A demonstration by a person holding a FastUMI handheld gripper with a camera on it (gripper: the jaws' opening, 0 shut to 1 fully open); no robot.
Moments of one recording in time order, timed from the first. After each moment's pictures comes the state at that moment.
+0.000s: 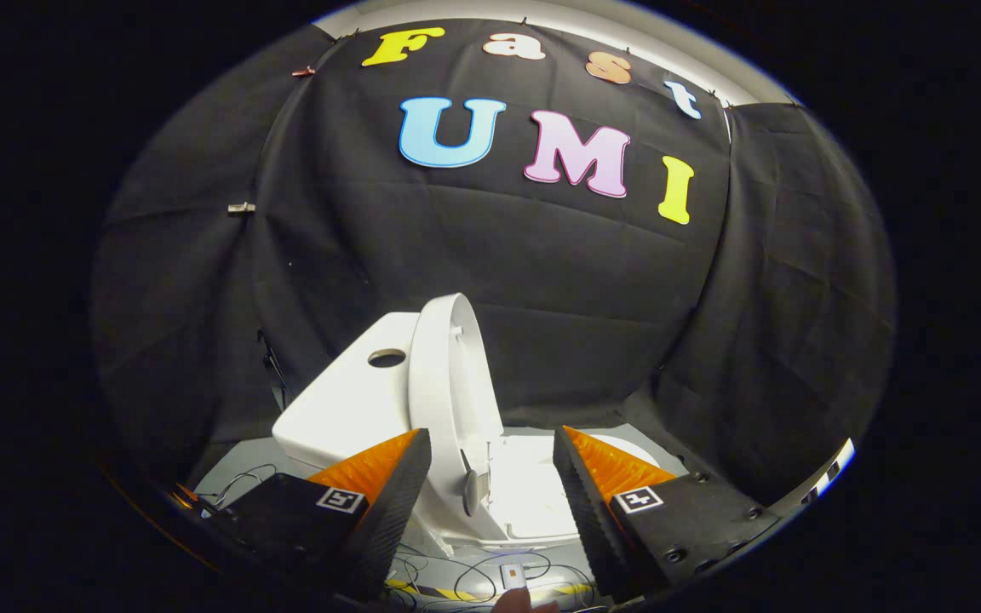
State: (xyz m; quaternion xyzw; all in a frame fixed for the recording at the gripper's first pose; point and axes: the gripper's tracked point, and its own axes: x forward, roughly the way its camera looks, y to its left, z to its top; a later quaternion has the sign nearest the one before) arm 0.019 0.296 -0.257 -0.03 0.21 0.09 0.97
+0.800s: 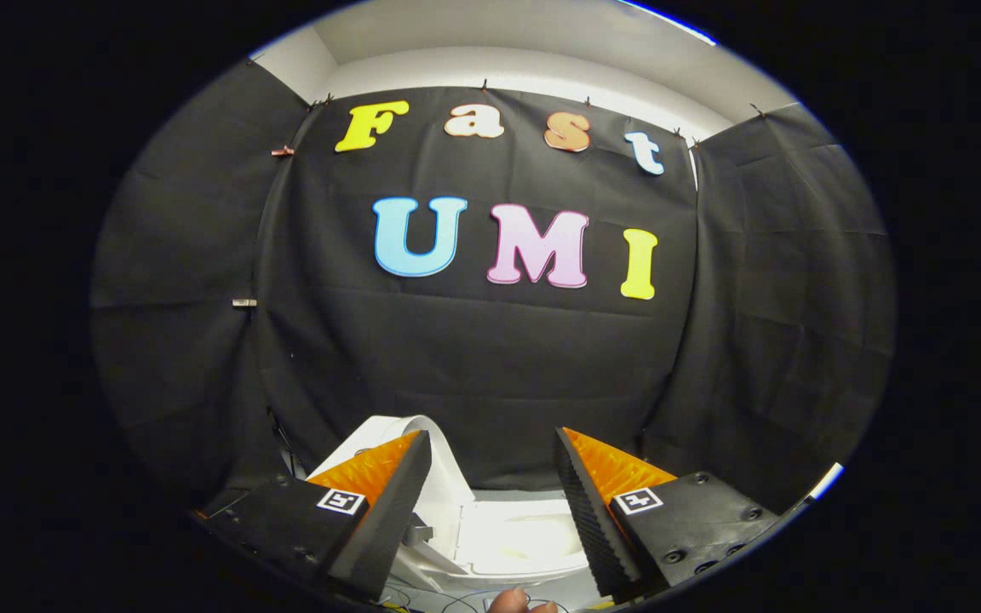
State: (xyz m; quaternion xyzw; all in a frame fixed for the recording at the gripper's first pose) arm 0.012 0.187 -0.078 0.01 0.08 0.08 0.99
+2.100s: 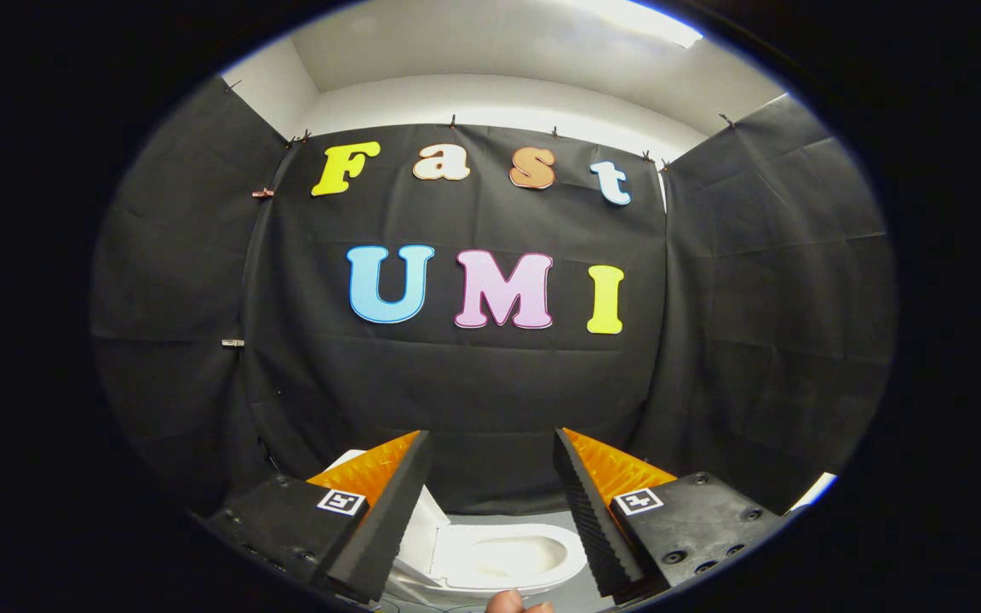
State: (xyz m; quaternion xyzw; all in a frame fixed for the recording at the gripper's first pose) arm 0.000 0.118 -0.024 0.02 0.04 0.06 1.00
